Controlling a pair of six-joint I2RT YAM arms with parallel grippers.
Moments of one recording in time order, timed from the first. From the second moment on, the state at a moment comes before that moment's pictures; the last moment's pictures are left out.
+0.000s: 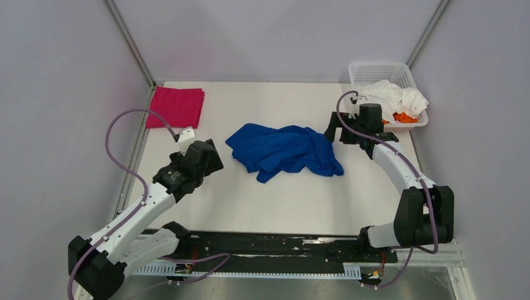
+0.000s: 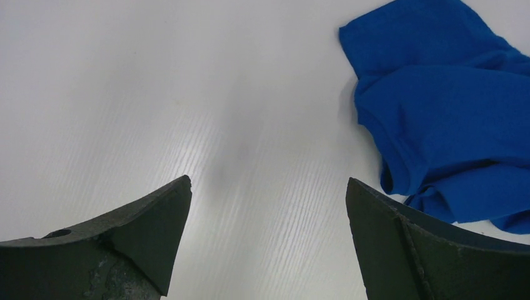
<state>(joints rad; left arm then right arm) -0.57 0.92 0.76 -0.63 -0.58 -0.74 0.13 1.39 0.99 -0.24 -0.29 0.17</state>
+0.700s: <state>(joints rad) -0.30 1.44 0.78 -0.24 -0.06 -0.73 0.09 1.14 0.70 -0.34 0.14 0.57</state>
